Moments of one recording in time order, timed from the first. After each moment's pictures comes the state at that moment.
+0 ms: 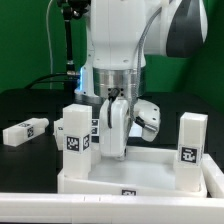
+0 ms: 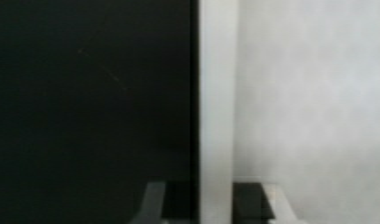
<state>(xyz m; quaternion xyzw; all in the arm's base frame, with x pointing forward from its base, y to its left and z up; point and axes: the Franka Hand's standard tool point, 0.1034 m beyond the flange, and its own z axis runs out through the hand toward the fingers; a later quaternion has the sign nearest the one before) 0.510 0.002 0.009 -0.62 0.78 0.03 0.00</state>
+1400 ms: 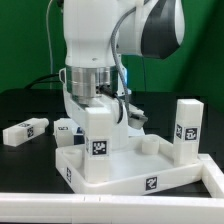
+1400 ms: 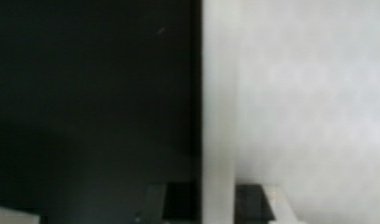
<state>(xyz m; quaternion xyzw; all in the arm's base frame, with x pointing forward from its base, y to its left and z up) 0.502 -0.050 0.011 -0.85 0.52 0.02 -0.01</state>
